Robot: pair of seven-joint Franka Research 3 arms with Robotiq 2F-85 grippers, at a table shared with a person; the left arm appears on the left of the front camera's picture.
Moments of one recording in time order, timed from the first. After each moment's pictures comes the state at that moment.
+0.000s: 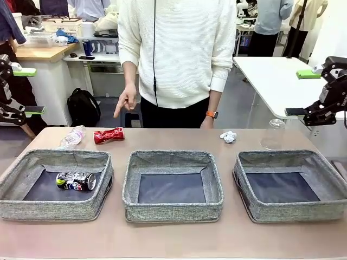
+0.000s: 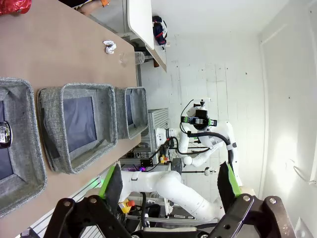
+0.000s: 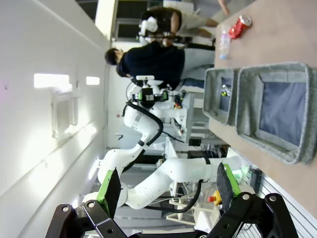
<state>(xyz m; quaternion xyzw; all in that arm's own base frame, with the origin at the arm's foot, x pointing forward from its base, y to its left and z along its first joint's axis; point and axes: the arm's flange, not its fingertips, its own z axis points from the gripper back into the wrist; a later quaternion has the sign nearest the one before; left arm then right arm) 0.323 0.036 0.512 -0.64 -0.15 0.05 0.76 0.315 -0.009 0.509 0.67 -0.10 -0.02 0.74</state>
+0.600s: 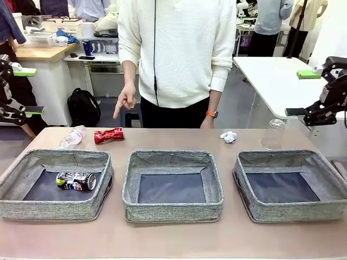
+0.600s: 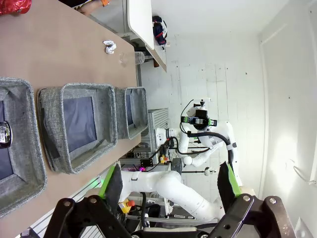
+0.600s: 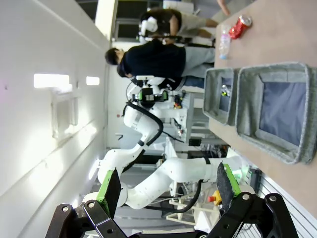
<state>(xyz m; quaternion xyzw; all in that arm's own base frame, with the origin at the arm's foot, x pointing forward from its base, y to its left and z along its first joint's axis) 0.323 0.036 0.511 -0.64 -0.15 0.05 0.76 0.315 -0.010 0.509 0.67 -0.10 -0.02 0.74</state>
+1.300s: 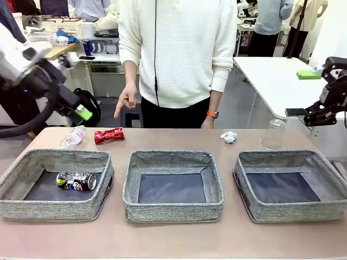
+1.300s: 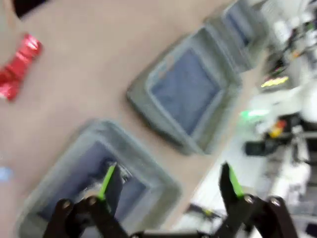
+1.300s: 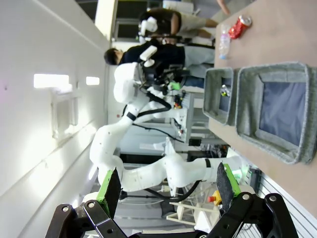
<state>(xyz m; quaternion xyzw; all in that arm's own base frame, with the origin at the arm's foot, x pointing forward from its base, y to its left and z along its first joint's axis) 0.449 -0.065 0.500 -0.31 -0.11 -0.34 0.88 0.315 -0.009 0.508 0.67 -0.10 -0.02 0.74</state>
